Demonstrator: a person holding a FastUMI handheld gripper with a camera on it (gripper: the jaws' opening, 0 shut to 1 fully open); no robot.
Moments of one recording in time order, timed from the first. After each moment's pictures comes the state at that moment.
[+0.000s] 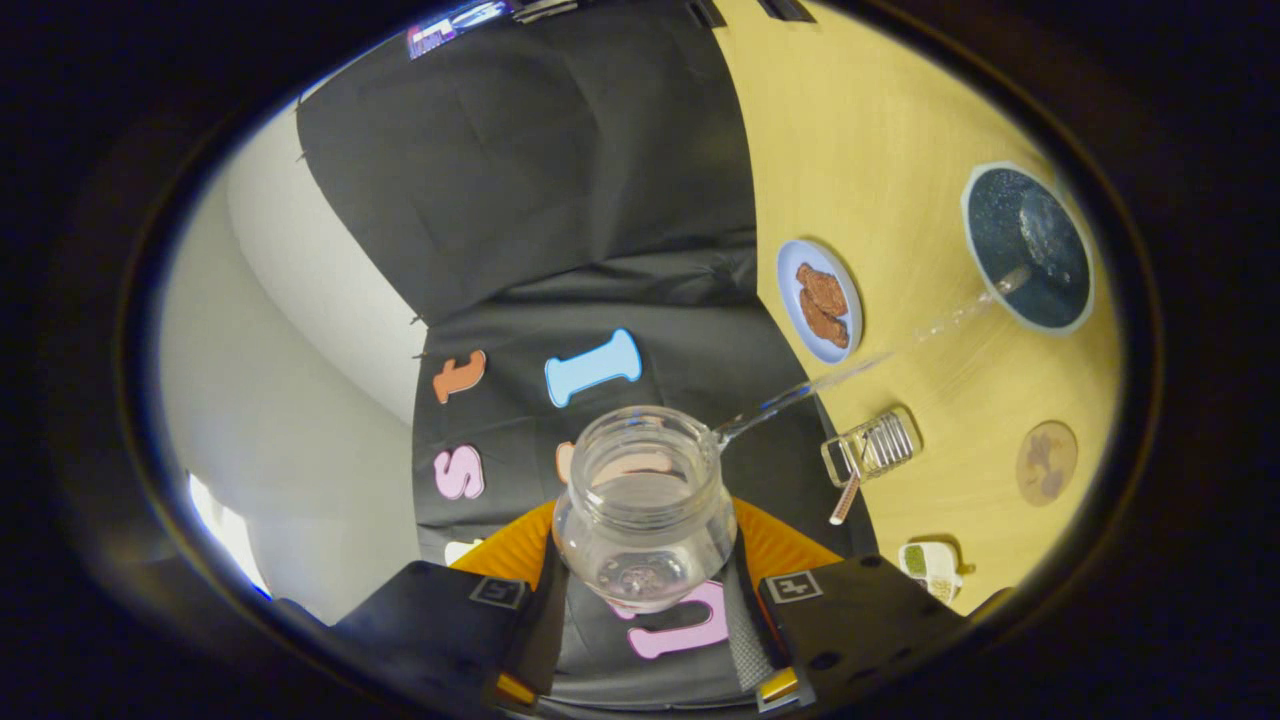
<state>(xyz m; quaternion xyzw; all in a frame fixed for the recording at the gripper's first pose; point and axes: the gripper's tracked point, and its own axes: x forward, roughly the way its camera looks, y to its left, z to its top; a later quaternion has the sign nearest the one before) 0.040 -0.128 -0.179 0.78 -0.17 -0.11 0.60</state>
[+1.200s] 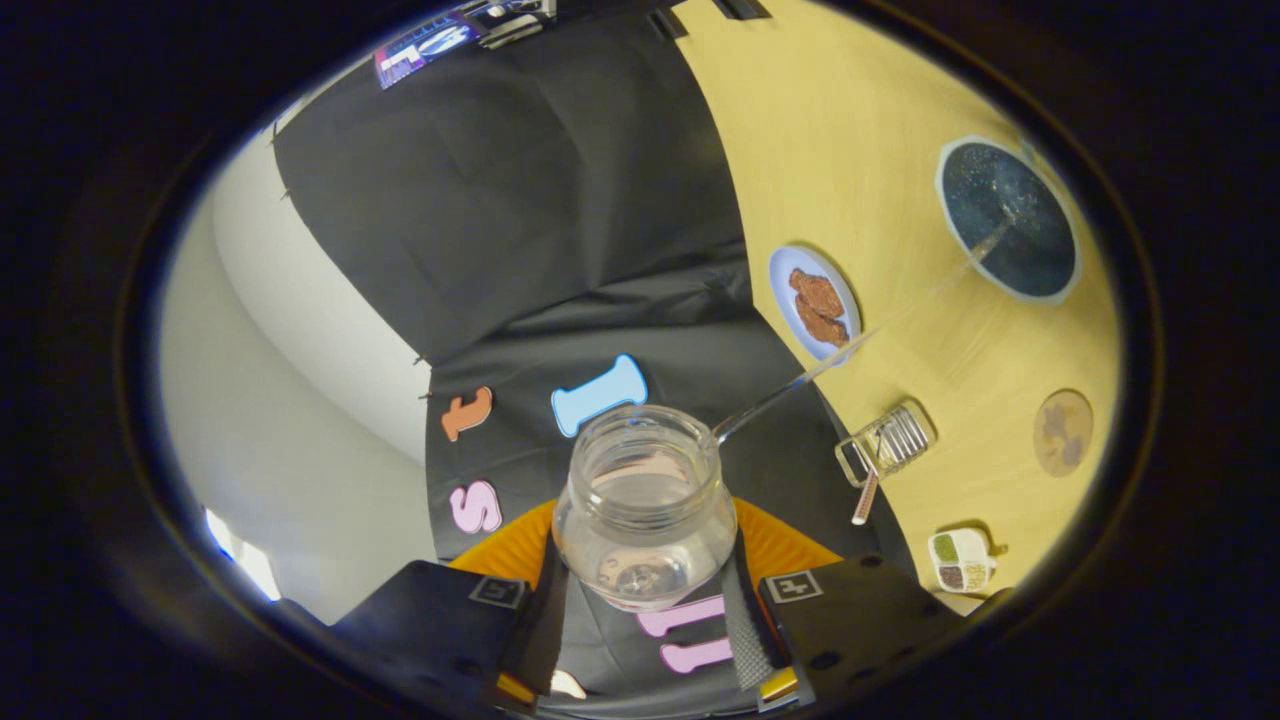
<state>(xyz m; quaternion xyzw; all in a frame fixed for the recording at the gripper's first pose) 0.041 -0.139 -0.176 0.80 -0.21 -0.13 0.55</state>
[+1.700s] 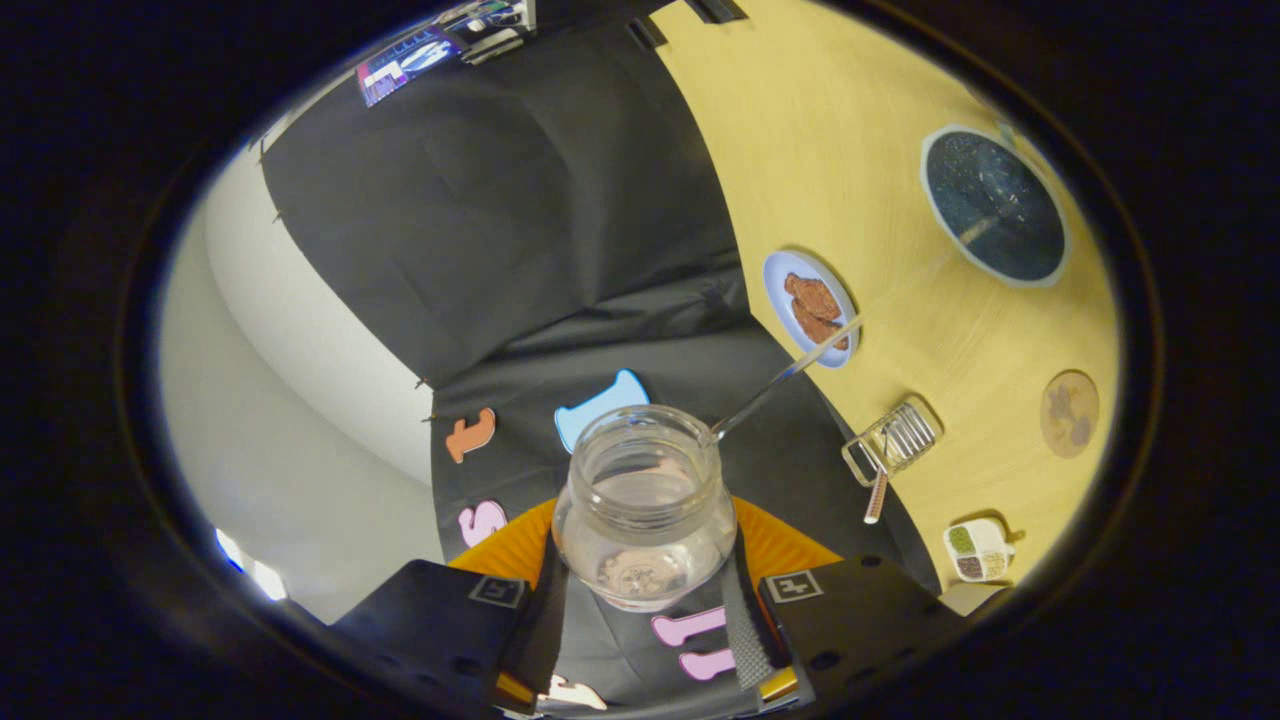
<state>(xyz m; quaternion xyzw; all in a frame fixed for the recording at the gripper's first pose) 0.040 -0.146 -0.174 0.81 -0.23 -0.14 0.52</state>
